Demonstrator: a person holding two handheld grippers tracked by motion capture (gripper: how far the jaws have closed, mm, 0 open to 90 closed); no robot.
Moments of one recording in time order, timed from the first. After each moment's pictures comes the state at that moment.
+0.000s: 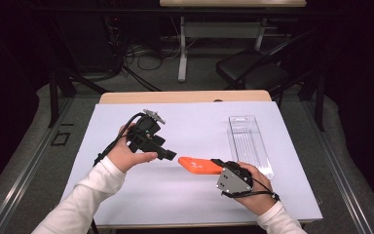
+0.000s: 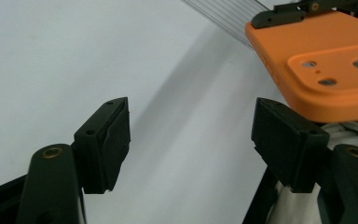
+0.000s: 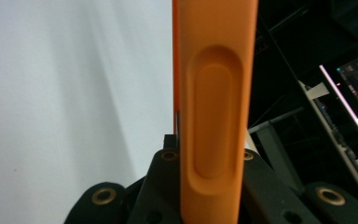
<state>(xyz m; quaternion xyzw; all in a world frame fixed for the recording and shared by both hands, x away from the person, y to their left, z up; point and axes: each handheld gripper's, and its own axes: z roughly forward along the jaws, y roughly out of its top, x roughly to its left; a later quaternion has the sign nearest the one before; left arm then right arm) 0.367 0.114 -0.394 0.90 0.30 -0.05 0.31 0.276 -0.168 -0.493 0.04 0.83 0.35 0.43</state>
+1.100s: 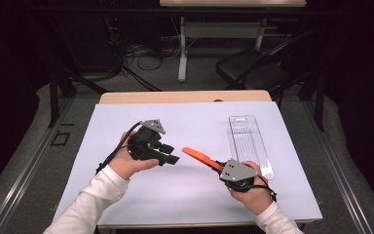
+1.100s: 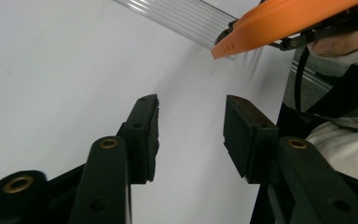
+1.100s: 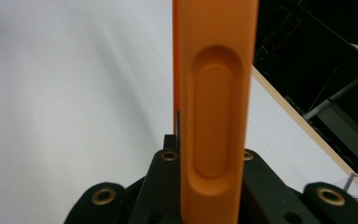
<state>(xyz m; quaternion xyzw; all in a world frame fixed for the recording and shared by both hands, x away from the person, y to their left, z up) 0.347 0.112 -0.404 0.90 0.24 -0.02 0.37 0.288 -0.173 -0.496 0.14 0.83 0.44 0.32</state>
